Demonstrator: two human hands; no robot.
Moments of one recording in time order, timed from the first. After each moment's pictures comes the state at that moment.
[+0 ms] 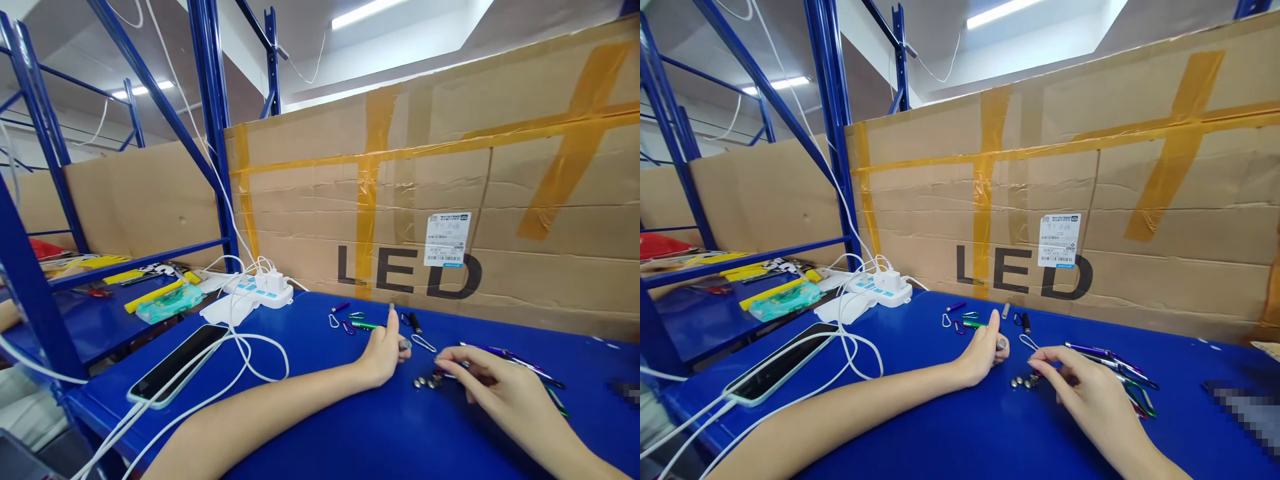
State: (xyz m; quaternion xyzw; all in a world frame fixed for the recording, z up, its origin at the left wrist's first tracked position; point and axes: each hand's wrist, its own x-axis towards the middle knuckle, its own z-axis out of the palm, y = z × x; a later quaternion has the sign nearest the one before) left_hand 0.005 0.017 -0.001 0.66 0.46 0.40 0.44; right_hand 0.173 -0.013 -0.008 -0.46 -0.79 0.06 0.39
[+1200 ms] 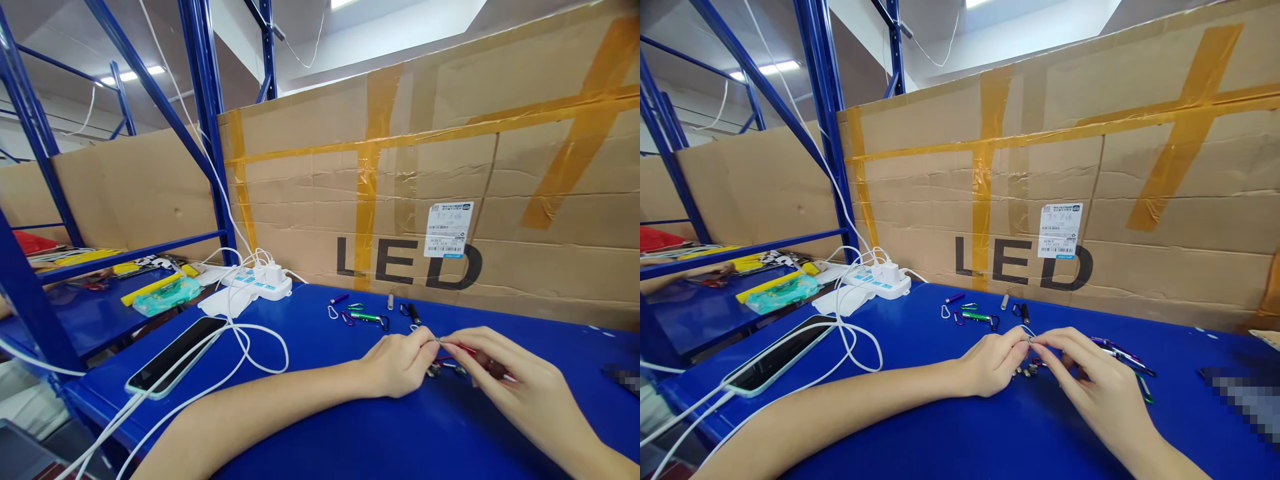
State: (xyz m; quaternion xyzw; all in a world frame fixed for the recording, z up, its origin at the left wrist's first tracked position) left_hand -0.007 -0.013 0.006 0.89 0.36 0.26 0.11; right_hand 0.165 -0.030 0.011 -0.40 -0.79 -0.03 0.47
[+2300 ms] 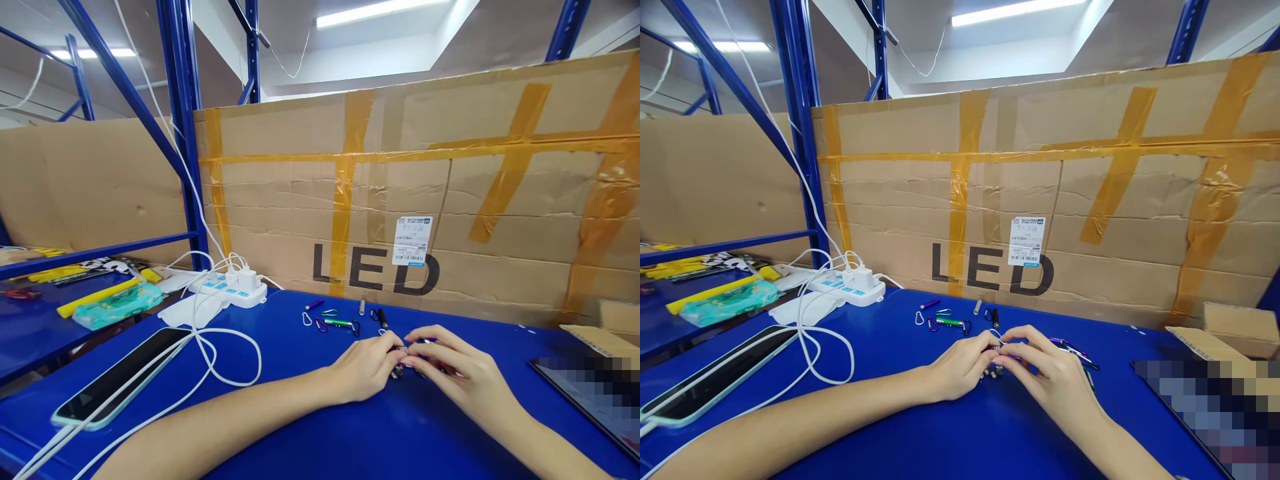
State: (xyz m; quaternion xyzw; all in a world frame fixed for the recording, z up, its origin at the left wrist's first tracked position) left_hand -0.005 -0.006 -0.001 0.89 0.30 0.32 0.14; right_hand 0.173 -0.029 0.020 -0.30 -0.85 -0.12 0.42
